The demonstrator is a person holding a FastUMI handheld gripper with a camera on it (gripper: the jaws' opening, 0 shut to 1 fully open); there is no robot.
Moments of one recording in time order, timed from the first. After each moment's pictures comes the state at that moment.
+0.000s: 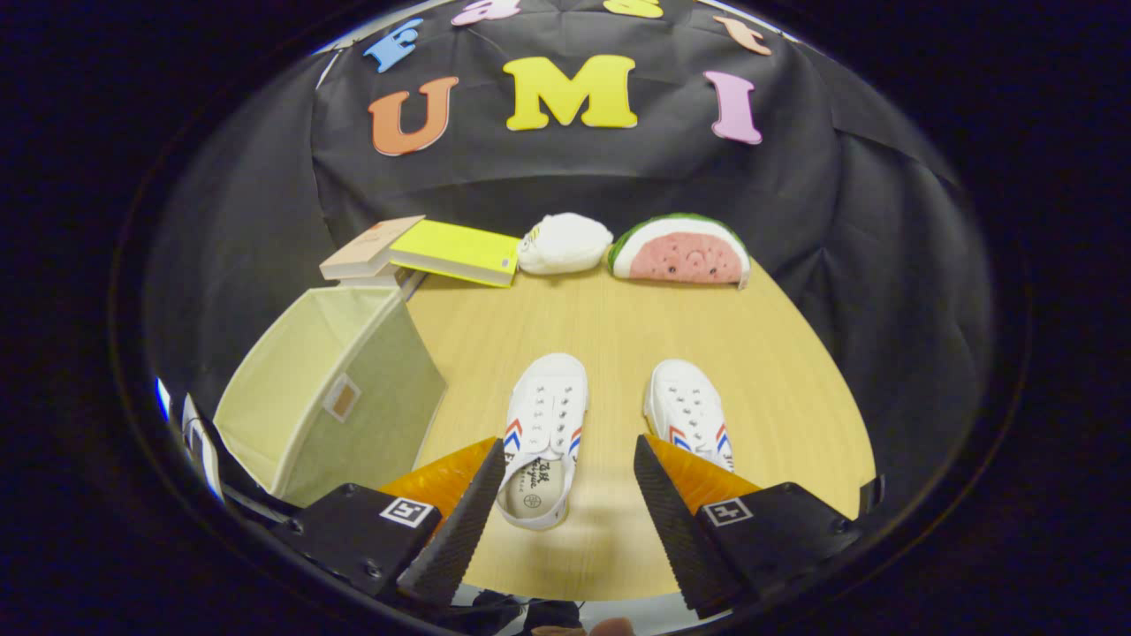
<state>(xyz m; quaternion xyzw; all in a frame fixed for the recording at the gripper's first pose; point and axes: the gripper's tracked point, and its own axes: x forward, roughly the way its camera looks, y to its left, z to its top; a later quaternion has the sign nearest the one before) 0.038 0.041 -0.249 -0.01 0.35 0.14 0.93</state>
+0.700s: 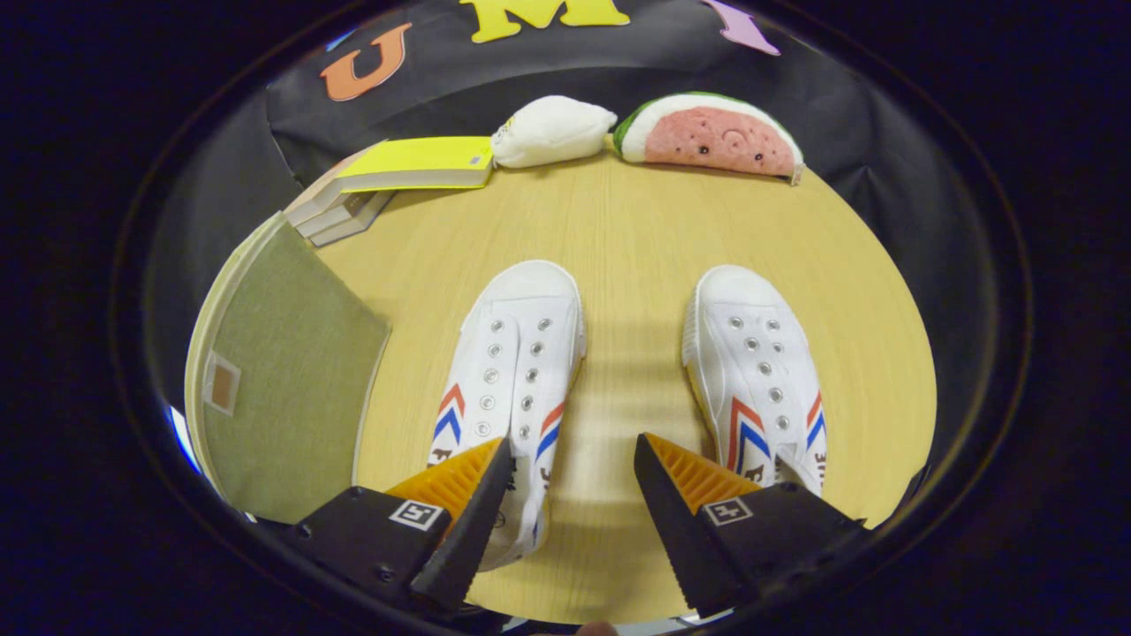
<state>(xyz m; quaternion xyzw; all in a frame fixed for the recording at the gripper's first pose) 0.097 0.051 -0.332 0.01 0.50 0.16 0.85</state>
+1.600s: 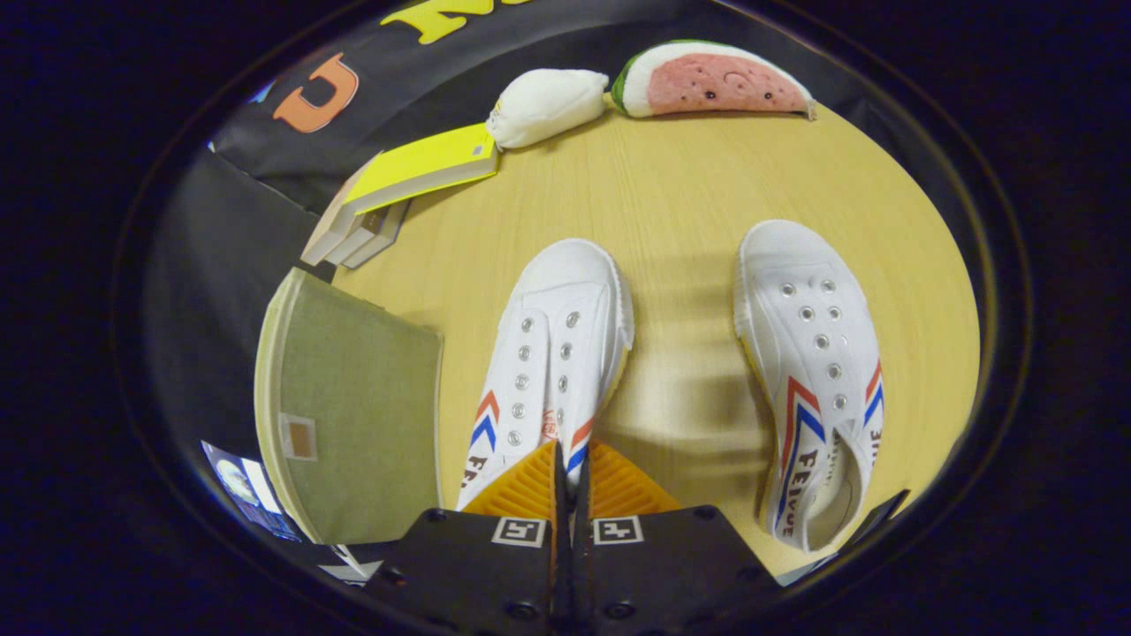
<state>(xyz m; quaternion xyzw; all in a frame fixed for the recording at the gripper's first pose) 0.075 0.075 -0.285 0.14 0.55 0.22 0.79</state>
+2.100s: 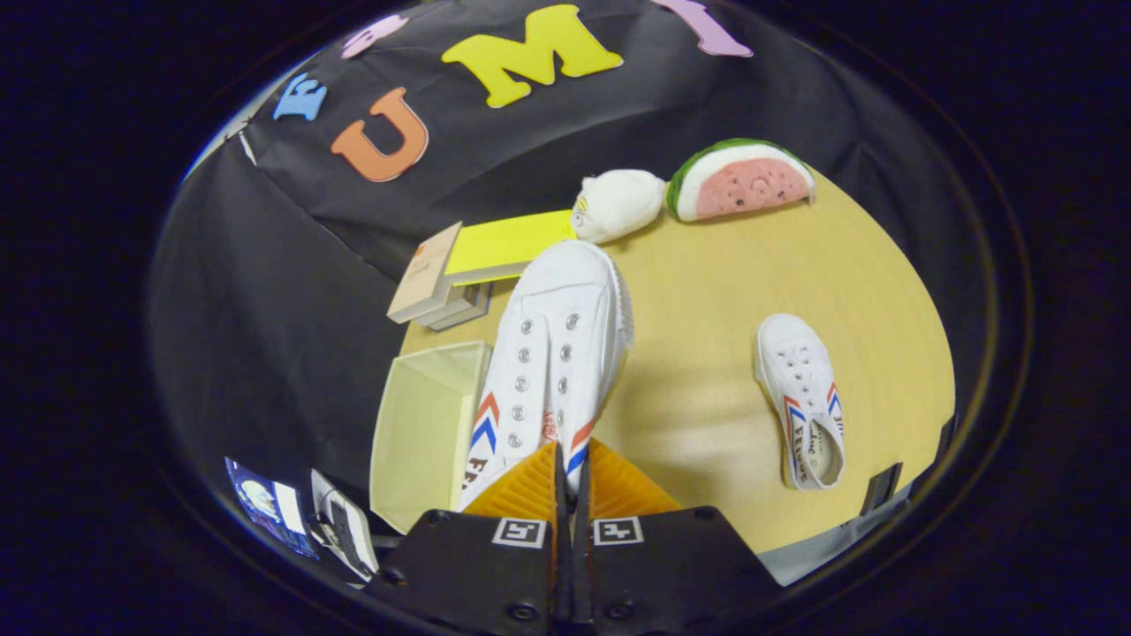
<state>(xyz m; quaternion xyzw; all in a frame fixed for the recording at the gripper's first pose) 0.016 0.126 -0.125 0.16 0.45 0.24 0.84</state>
